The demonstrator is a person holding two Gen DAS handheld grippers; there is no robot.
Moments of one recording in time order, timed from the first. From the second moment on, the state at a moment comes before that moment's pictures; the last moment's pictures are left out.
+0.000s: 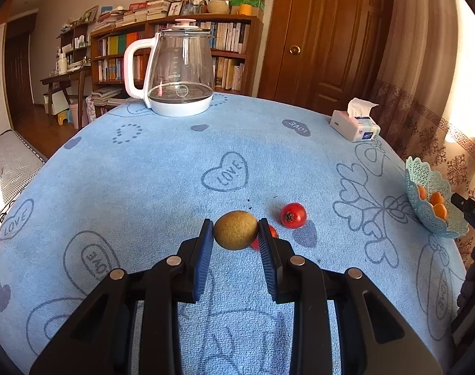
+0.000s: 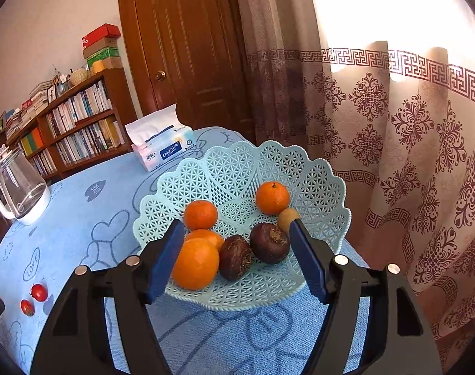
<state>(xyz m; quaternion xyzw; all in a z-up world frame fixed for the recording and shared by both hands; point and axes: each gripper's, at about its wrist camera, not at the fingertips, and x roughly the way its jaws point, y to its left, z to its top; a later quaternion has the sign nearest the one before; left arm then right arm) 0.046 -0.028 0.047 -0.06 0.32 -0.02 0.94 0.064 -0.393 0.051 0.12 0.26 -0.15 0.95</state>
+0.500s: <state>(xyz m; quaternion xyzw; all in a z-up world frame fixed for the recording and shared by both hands) 0.057 -0.095 0.072 -0.03 0.34 -0.14 0.93 0.055 -0.419 0.047 0.16 0.25 -0.23 0.93</state>
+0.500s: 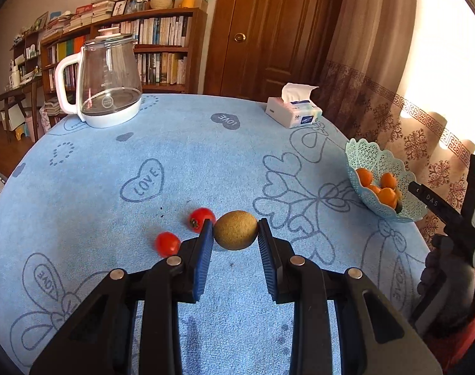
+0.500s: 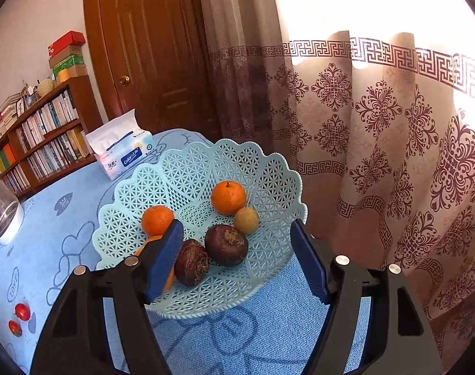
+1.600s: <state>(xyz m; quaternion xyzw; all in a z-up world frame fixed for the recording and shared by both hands) 0.143 -0.276 0.072 0.02 0.34 -0.30 0.89 0.038 -0.436 0.049 0.24 0.20 -0.25 0.91</state>
